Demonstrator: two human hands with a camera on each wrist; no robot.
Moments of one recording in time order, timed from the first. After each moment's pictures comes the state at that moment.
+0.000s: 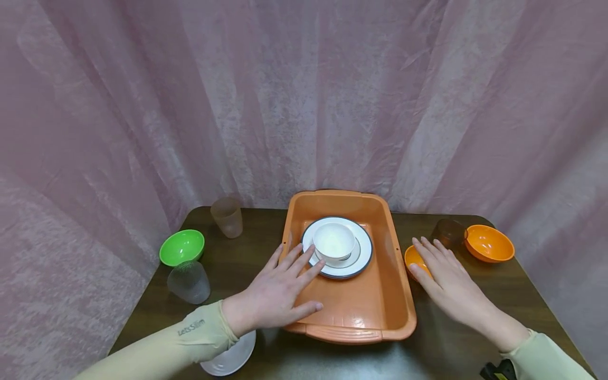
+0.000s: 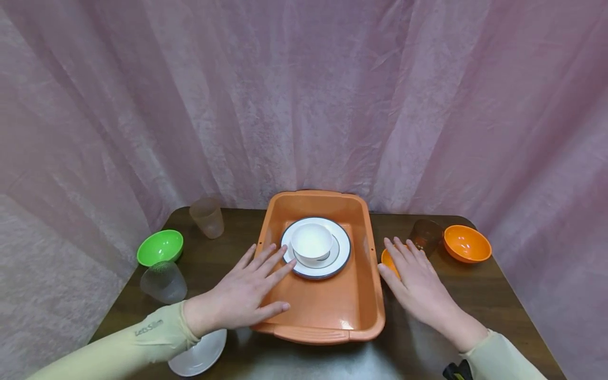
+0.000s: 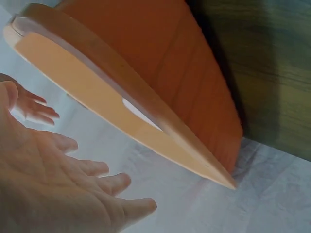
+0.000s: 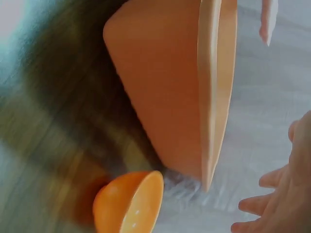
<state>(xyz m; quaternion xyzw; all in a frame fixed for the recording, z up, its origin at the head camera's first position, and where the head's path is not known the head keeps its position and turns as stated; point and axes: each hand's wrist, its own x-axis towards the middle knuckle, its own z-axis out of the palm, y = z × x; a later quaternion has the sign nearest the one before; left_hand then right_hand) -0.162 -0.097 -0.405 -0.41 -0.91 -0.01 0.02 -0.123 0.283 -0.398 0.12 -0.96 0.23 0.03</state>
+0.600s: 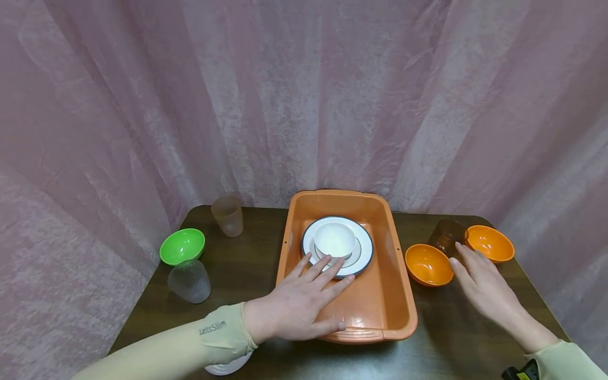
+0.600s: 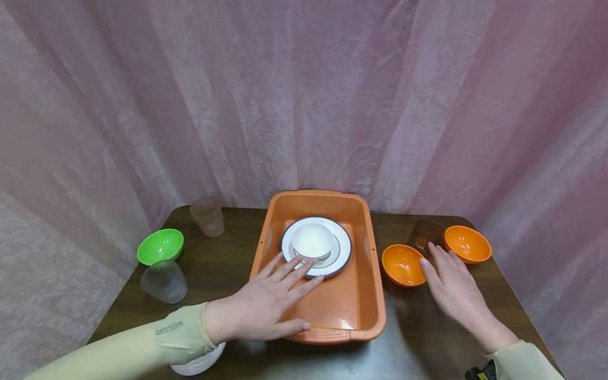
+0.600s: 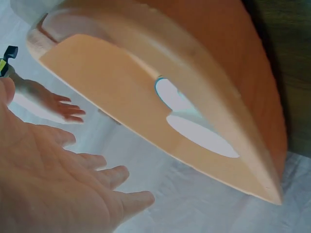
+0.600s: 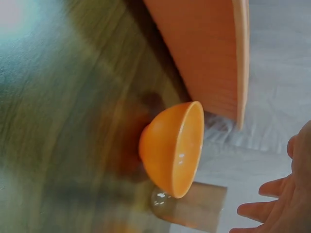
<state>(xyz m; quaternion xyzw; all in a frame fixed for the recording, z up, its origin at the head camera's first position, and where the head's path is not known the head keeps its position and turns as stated) -0.146 -0.067 -0.401 -0.48 -0.87 -0.02 0.00 -0.124 0.348 -0.418 0.06 -0.96 0.26 0.07</state>
